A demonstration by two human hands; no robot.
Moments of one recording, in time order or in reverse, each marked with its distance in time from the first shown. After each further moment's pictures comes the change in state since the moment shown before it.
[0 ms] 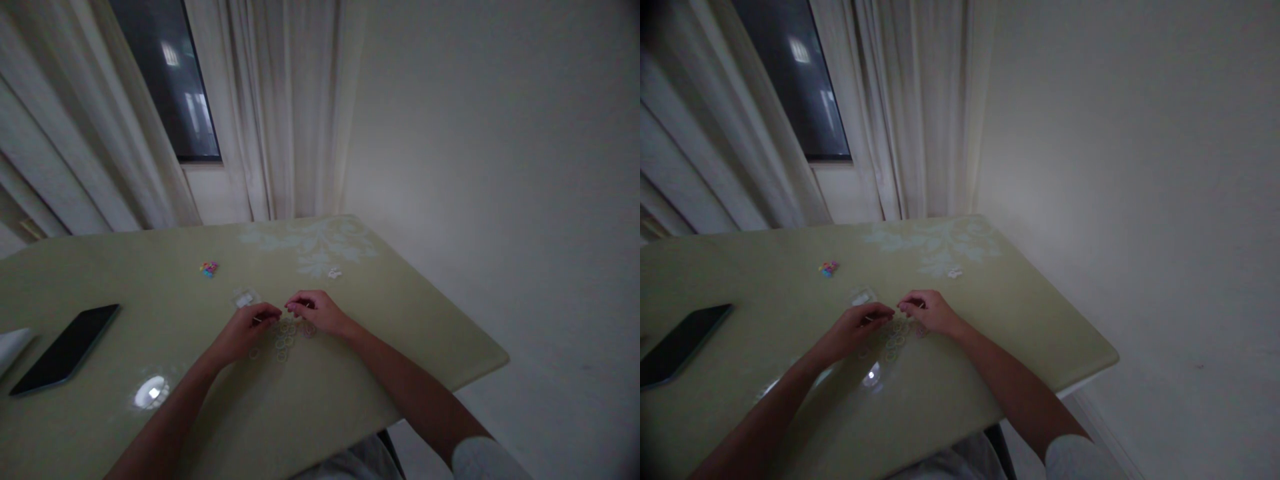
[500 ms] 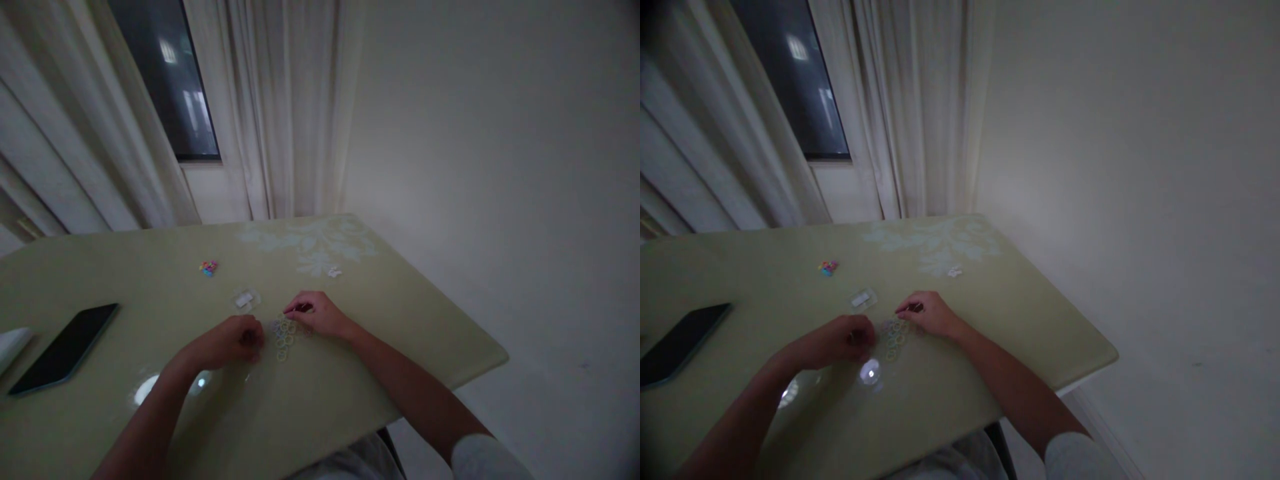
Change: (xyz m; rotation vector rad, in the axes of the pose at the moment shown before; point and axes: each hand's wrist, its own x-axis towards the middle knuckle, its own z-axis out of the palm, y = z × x) left_hand -0.022 -0.005 -0.034 0.196 -0.331 -0.150; right_hand -0.003 -0.003 0.002 -0.098 -0.002 -0.075
